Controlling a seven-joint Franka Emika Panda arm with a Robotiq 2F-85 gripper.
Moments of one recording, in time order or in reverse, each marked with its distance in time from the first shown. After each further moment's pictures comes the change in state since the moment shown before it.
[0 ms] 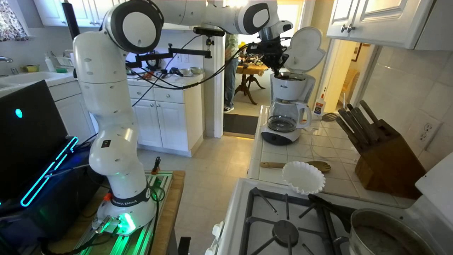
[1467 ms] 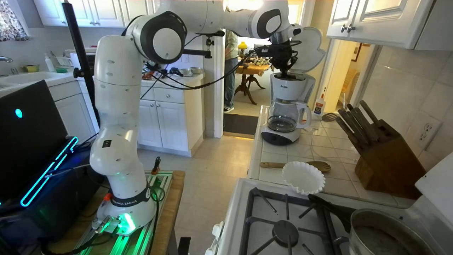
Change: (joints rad) arm 0.016 0.182 0.004 0.199 -0.016 -0.003 -0.005
